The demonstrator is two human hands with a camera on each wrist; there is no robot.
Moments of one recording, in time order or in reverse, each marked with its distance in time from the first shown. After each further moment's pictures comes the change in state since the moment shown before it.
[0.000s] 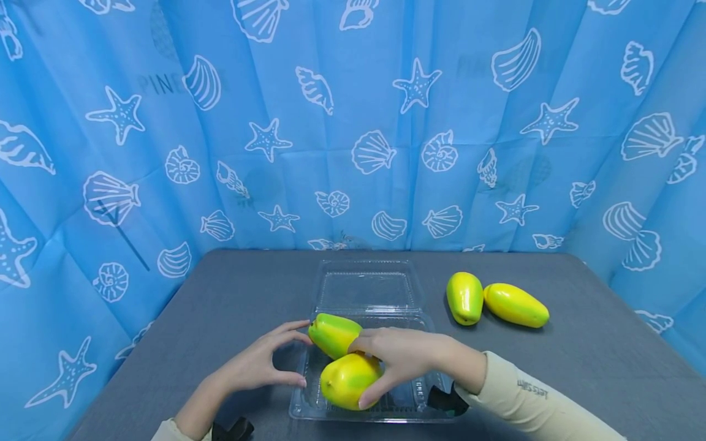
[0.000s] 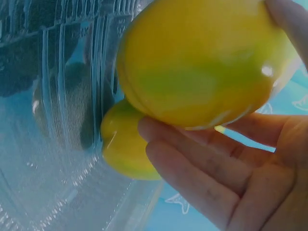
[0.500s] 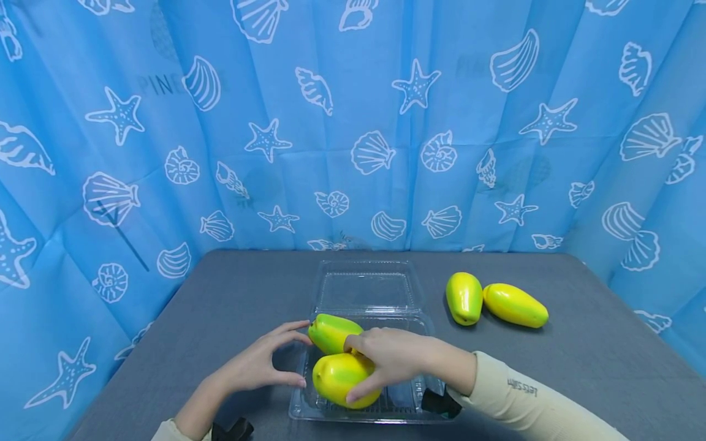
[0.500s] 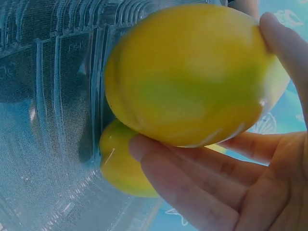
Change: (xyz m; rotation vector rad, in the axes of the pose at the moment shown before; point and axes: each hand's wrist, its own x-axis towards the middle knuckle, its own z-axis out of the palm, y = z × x) left_hand 0.000 0.001 0.001 0.005 0.001 -0.005; right_hand 0.009 -0.012 0.003 -0.041 0.033 0.078
